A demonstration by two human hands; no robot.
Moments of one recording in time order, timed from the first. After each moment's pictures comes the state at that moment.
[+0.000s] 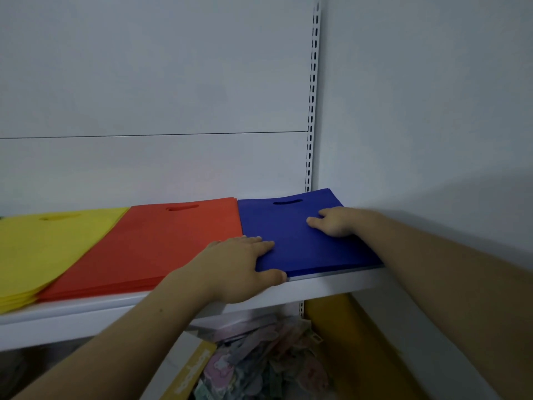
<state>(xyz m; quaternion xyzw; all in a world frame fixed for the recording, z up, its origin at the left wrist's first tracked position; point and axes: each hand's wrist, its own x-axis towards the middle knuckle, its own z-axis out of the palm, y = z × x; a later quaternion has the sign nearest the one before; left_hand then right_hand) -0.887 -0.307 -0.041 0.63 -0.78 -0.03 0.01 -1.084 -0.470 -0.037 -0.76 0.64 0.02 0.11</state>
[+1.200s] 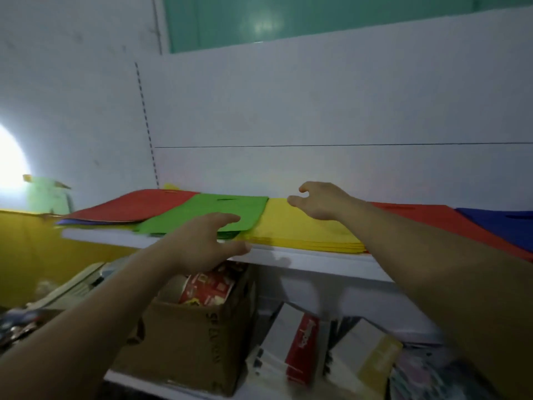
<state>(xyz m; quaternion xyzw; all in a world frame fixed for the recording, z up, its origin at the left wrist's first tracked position) -0.518 -0.017 -0.009 0.79 -0.57 0.02 0.22 -0.649 -0.241 0.012 -0.91 0.37 -0.18 0.09</state>
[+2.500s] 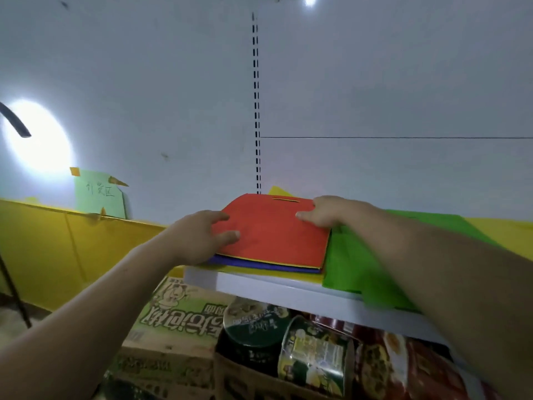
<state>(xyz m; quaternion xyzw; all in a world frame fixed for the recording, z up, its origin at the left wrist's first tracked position) -0.055 0.012 -0.024 0.85 -0.49 -0.01 0.21 -0.196 -0.213 -0.013 -0.91 0.40 -0.02 0.05</state>
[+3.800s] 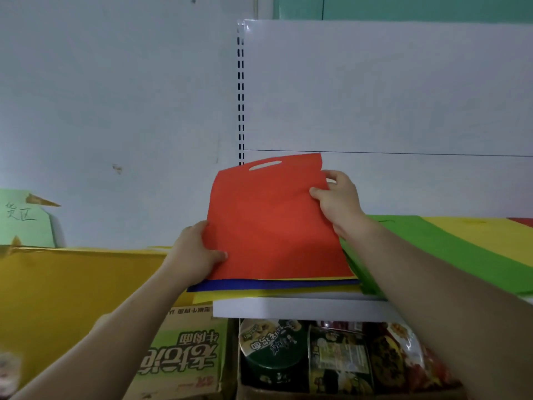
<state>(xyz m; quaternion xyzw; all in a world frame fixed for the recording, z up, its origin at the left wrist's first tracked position) 0.029 0.000 -0.048 0.76 -0.50 -0.08 0.42 -0.175 -0.157 0.003 -0.62 0.36 -0.58 0.39</state>
